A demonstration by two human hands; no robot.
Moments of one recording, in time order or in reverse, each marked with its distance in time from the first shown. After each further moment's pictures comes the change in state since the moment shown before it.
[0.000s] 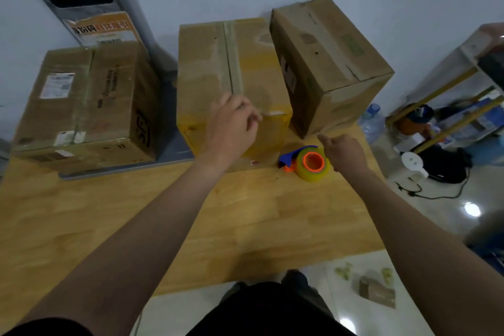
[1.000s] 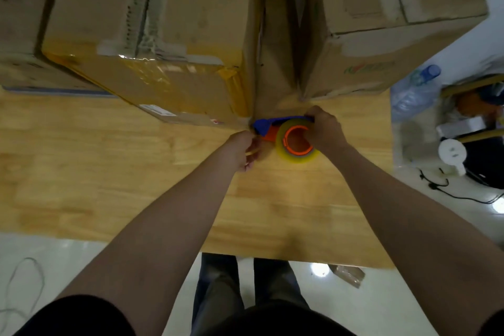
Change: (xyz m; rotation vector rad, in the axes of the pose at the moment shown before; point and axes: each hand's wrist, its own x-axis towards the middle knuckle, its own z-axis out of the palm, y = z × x) left_hand -0.024 0.031 0.259 -0.949 -0.413 -1.875; right_hand 0.168 0.109 0.099 -0.194 -0.392 -0.298
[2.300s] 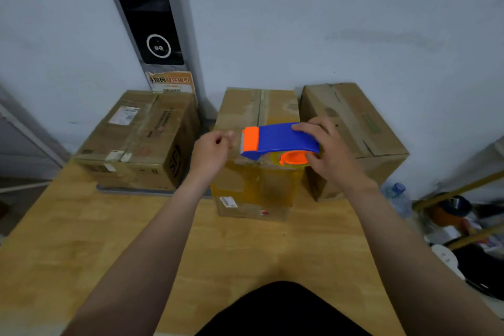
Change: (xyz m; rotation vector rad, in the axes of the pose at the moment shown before) left_hand -0.231 0.086 -0.230 0.327 0.421 1.366; right_hand -0.159 -0.236 -0.158 0.075 0.548 -0.898
